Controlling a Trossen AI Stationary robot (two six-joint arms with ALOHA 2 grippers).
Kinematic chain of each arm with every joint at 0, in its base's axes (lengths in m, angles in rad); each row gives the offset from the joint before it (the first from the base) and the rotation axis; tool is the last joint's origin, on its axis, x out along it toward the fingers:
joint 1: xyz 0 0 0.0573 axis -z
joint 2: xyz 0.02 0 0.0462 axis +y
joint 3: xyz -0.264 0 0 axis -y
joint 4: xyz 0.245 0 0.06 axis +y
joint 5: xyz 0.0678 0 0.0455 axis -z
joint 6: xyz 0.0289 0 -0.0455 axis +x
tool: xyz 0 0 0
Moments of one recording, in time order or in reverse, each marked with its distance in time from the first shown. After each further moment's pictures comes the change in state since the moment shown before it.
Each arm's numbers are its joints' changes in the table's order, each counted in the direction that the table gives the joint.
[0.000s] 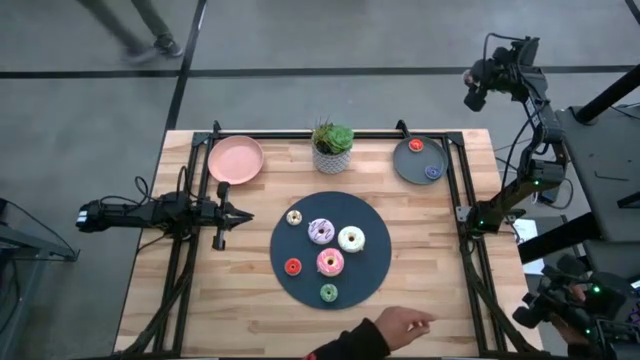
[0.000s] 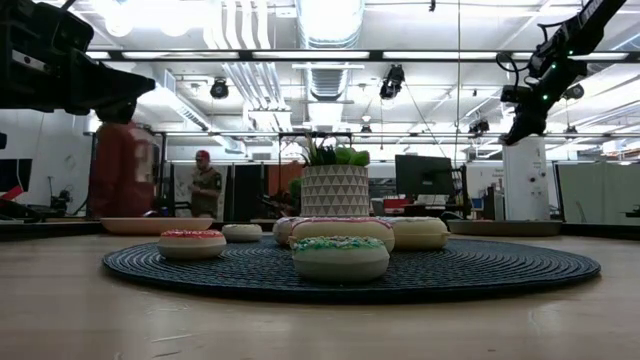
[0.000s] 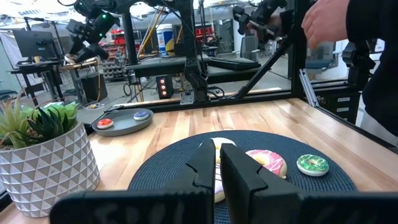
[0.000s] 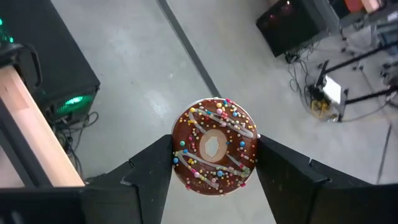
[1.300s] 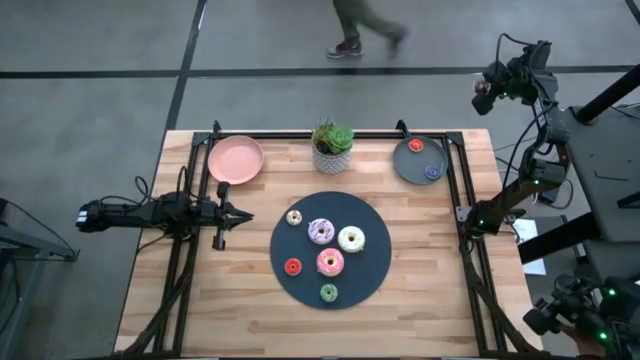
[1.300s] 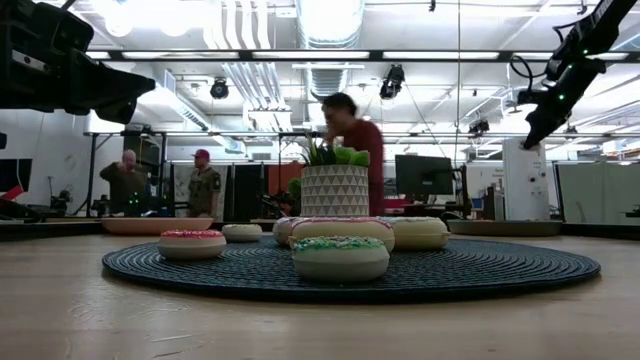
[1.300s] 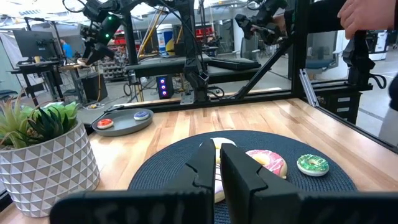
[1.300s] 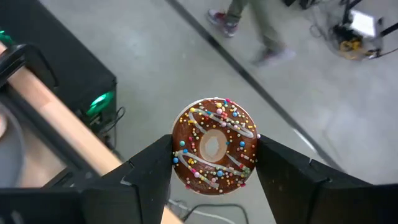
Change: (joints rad) left arm 0.000 0.000 0.000 0.000 0.000 0.000; right arm 0.095 0.000 0.000 0.101 -0.006 0.156
